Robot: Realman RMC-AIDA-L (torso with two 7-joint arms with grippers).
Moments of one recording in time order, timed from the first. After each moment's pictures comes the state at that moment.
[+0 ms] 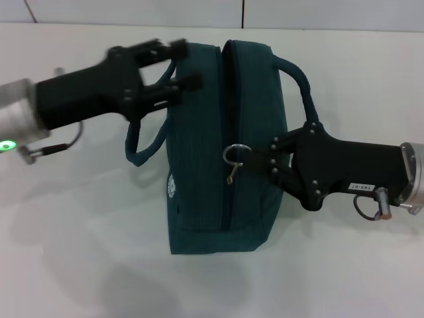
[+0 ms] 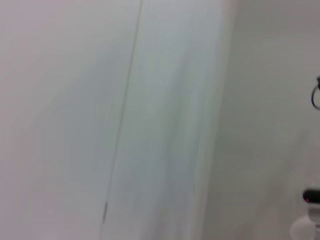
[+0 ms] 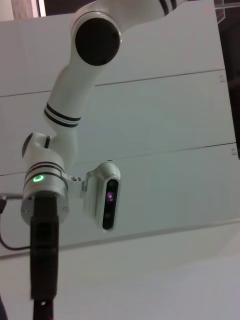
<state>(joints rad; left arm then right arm) -0.52 -2.02 0.74 0.53 1.58 1.75 -1.24 0.60 2.03 -1.49 -0.42 -1.10 -1.61 1.00</state>
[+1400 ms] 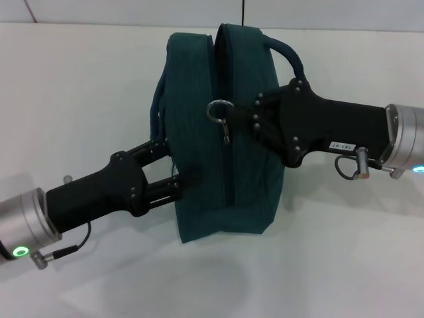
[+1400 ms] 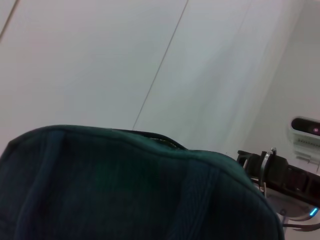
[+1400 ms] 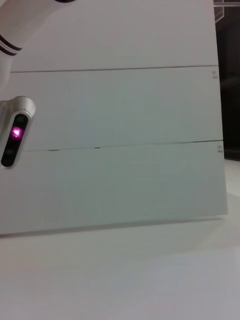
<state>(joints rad) -0.33 -2.09 0.75 0.36 1.64 1.73 -1.14 0.67 2.03 -1.53 -0.43 -0.99 -1.54 0.98</state>
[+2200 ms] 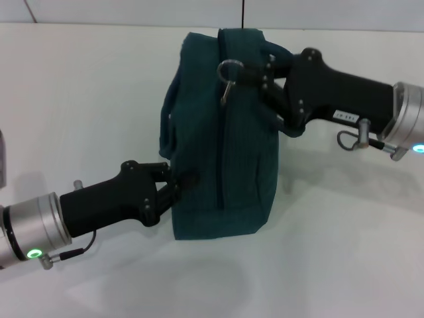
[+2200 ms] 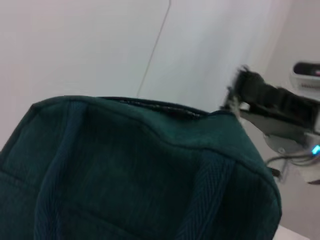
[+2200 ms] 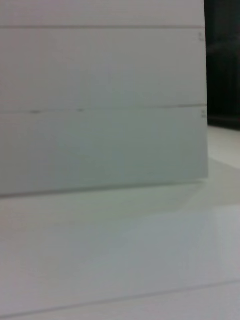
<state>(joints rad) -0.35 -2.09 0.77 0.35 1.70 1.64 -1.07 0.67 2.03 -1.53 -0.43 -0.88 -1.47 0.98</state>
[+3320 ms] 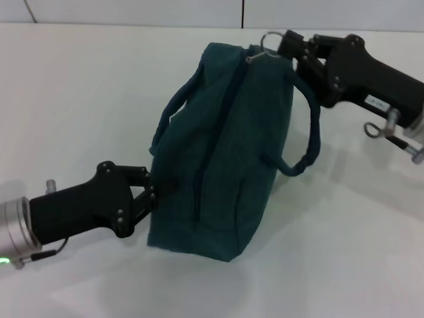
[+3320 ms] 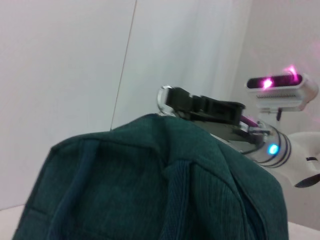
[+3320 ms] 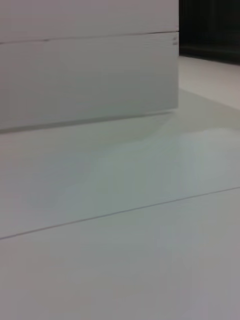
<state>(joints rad) -0.31 -2.05 0.79 0.40 1.69 1.74 -0.97 0.58 2.03 -1.53 -0.42 -0.72 -1.43 0.95</state>
